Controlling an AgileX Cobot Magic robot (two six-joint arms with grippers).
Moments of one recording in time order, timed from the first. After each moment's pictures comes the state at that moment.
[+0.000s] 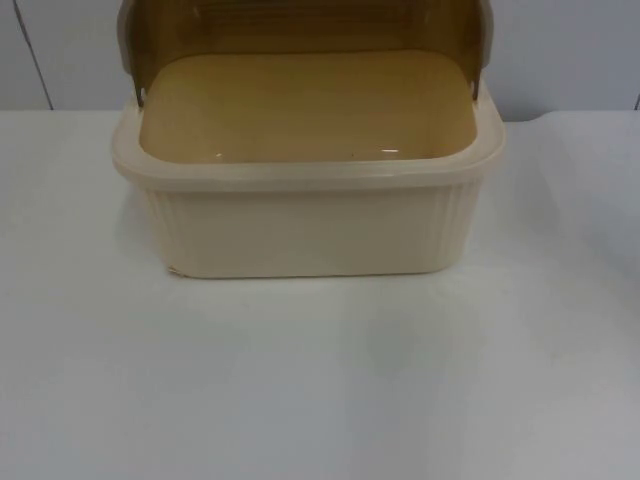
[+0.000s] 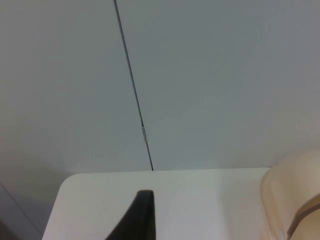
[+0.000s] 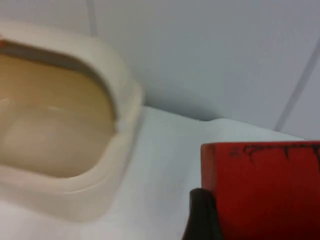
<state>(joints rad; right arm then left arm) 0.27 0.97 -0.98 -0.06 0.56 -0.08 -0.12 1.14 -1.26 0.30 0.60 -0.25</state>
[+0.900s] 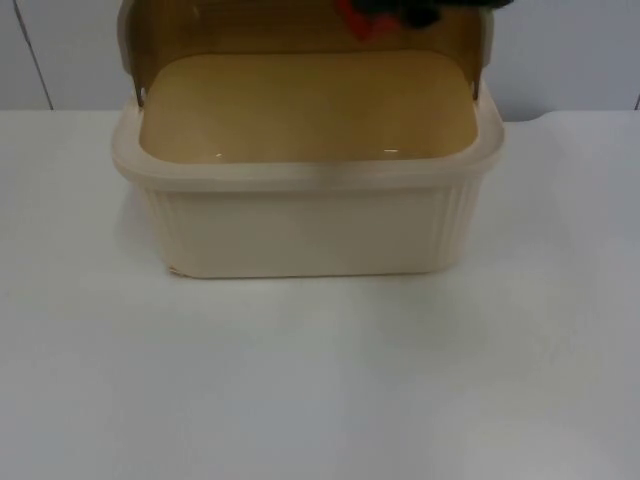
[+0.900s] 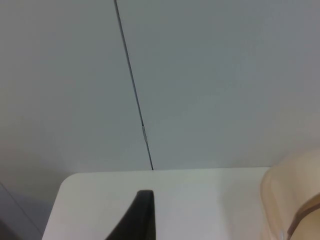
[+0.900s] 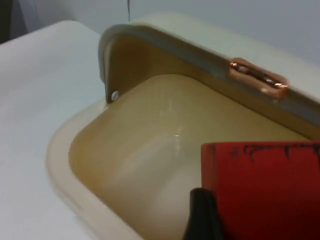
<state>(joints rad) 0.65 1.70 -1.20 -0.02 0.03 -0.12 -0.12 1.14 -1.26 0.30 0.60 -0.25</state>
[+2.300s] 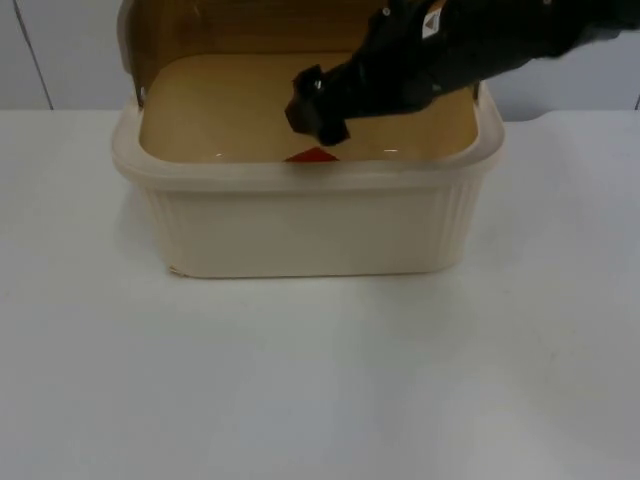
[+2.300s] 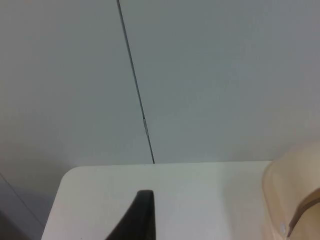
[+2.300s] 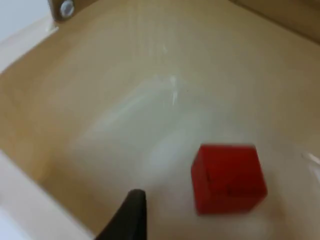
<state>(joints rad) 0.61 2.02 -1.42 -0.01 0.09 -0.12 -0.12 1.14 -1.26 0.30 0.62 -0.25</state>
